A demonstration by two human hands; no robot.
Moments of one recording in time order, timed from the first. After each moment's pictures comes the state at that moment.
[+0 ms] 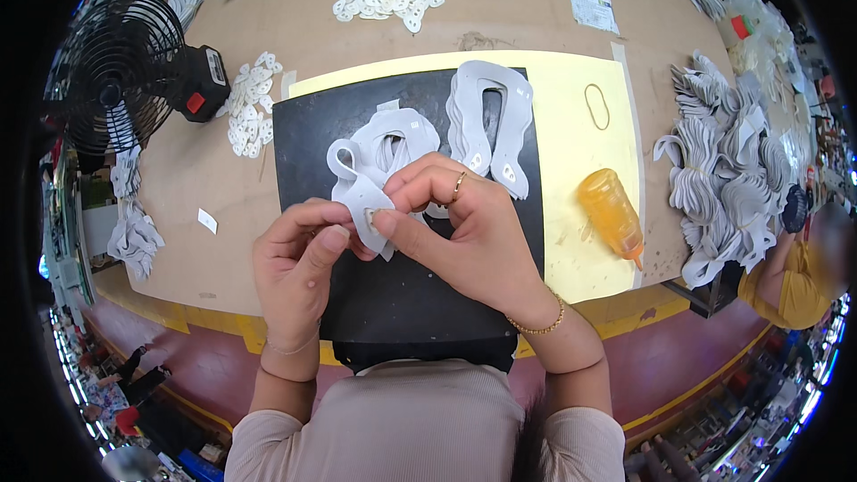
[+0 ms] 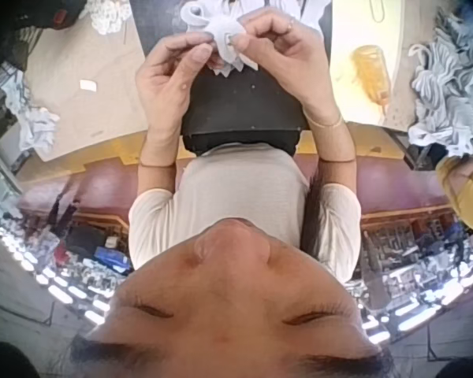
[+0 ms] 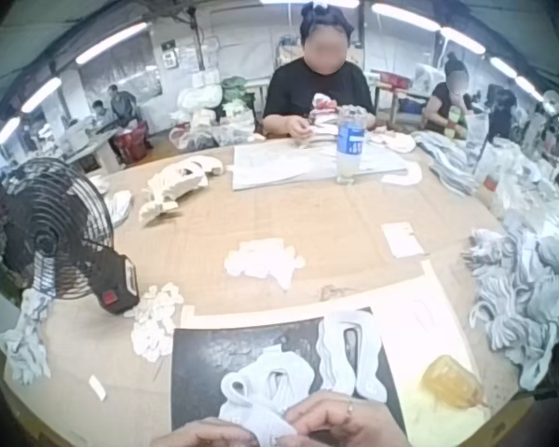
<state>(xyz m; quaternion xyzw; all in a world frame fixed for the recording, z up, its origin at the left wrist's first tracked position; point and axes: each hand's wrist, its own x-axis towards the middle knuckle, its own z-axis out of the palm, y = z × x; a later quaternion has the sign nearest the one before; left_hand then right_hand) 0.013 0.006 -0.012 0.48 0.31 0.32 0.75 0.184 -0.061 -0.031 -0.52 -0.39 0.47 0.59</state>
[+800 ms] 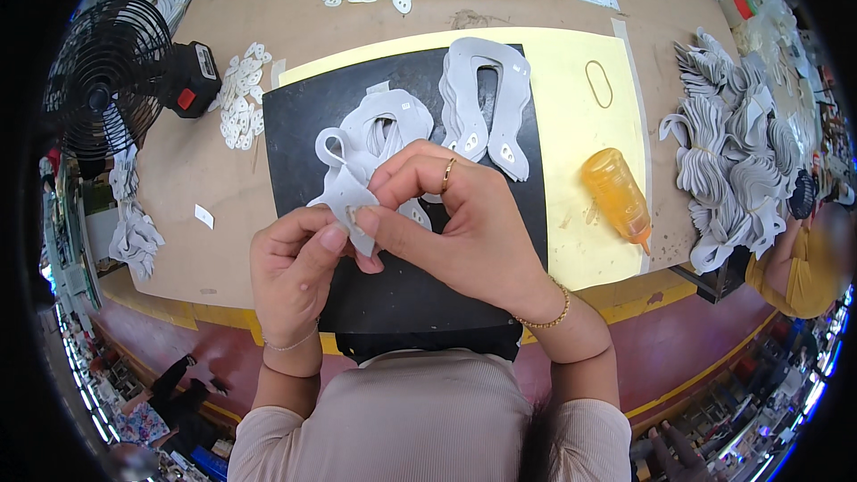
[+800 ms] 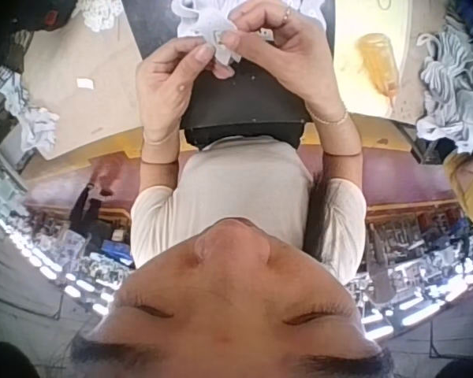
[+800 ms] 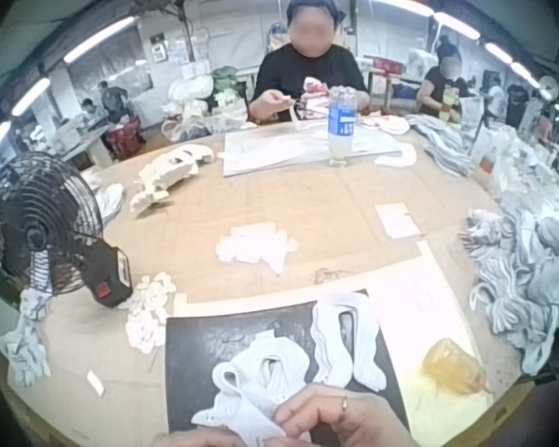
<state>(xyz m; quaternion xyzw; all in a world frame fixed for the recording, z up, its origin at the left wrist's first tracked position) 0.011 0.003 -0.011 0.49 0.32 0.25 0.77 0.184 -0.064 -0.023 -0.50 -0.37 0.52 0.59</state>
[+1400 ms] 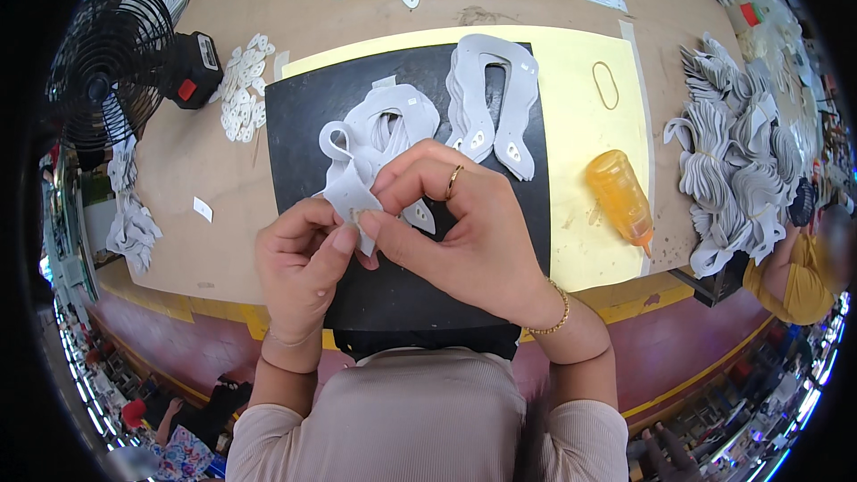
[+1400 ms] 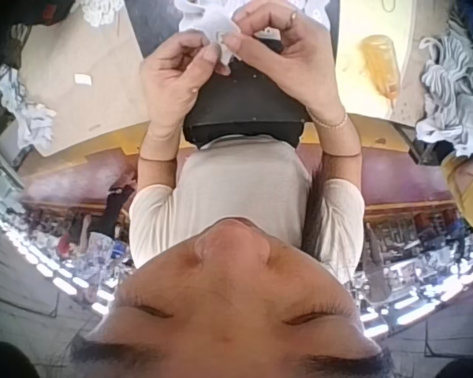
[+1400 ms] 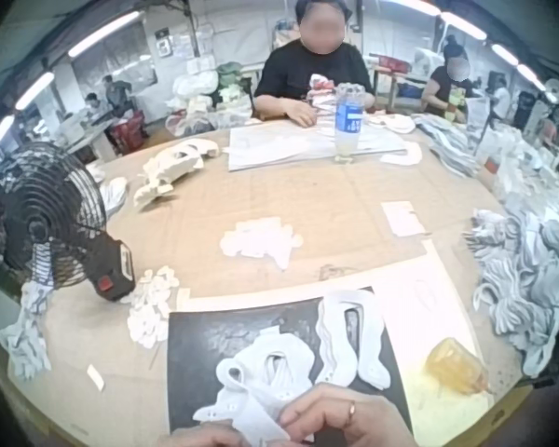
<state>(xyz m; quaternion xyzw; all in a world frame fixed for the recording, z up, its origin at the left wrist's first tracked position) 0.015 -0.001 -0.019 0.51 0.31 0.30 0.75 0.180 -0.063 -0.023 -0.54 -0.42 0.44 0.58</state>
